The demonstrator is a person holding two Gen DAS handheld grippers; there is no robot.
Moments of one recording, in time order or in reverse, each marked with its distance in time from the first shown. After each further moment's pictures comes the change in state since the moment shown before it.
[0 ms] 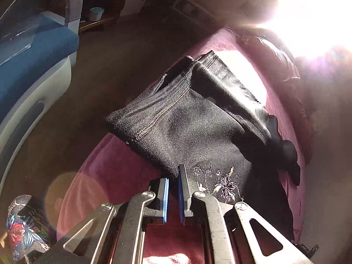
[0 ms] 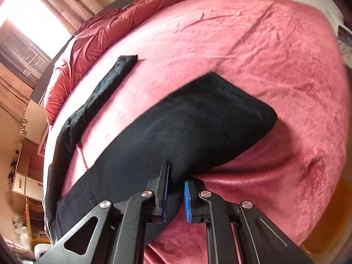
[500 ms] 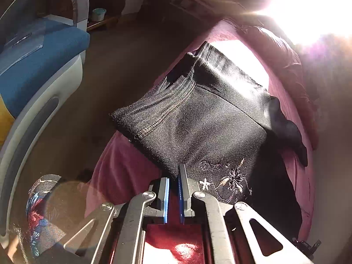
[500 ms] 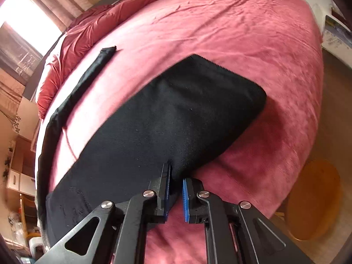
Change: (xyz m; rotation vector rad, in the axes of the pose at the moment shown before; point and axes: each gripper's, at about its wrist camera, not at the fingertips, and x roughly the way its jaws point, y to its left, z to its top) left arm -0.027 0.021 -0.034 0.068 0.049 0.071; right arm -0.014 -0.063 -0.053 0.019 0.075 -0.095
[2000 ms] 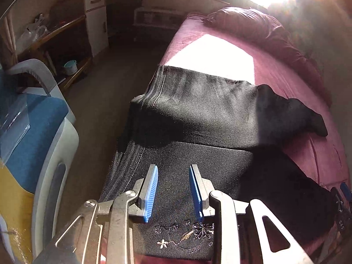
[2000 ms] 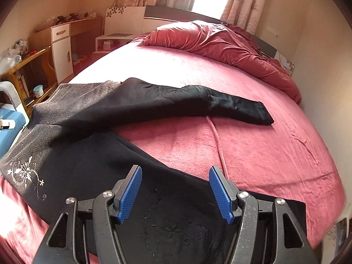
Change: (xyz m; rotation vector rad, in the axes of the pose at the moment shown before) left arm 0.017 -0.115 0.058 0.350 -0.086 0.160; right arm -0.030 0.325 -0.136 -1.045 -0.226 0.034
